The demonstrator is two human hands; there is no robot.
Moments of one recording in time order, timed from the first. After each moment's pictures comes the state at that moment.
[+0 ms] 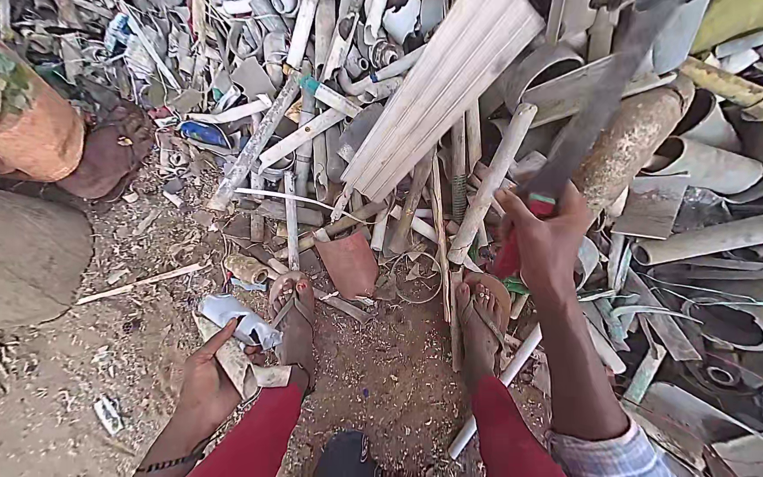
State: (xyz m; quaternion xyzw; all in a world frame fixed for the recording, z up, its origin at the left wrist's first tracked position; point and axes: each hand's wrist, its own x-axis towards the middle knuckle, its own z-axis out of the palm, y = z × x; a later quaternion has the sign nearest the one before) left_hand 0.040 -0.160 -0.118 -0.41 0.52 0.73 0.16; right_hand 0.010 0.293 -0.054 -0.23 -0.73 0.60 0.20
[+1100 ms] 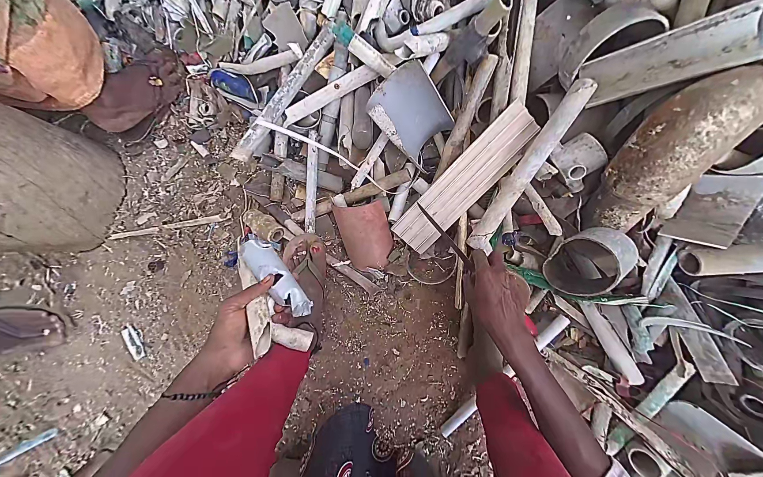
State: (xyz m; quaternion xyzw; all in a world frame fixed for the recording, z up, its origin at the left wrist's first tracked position) left_hand 0.045 -0.128 -0.098 -0.39 0.53 0.72 0.22; right_hand 0.070 0.232 -0.110 -0.22 -0.91 0.17 -0.32
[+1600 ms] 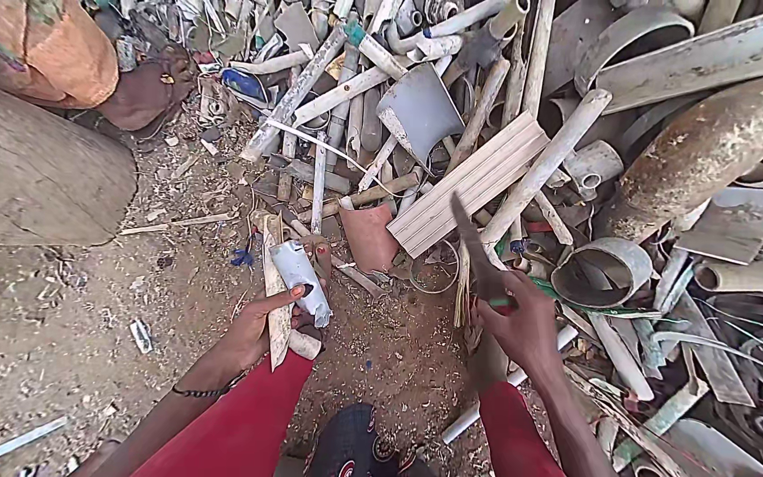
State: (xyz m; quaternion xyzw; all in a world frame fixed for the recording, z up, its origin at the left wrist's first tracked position) left_hand 0.044 -0.119 -0.093 -0.31 0.59 0.69 0.29; right_hand 0.108 0.248 -0.099 -0.14 -0.91 0.38 0.00
